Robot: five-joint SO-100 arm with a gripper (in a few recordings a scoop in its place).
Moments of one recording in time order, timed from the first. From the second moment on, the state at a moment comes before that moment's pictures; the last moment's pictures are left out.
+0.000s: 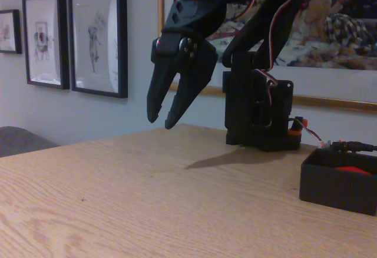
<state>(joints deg) 0.0 139.1 148.9 57.2 -0.7</state>
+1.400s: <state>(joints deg) -0.8 160.5 162.9 57.7 -1.3</state>
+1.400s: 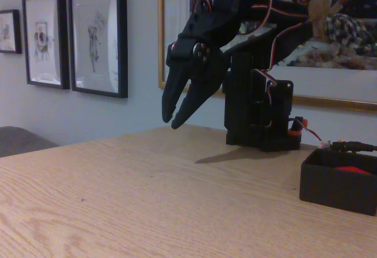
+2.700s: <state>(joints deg) -0.7 160.2 162.9 57.7 -1.3</state>
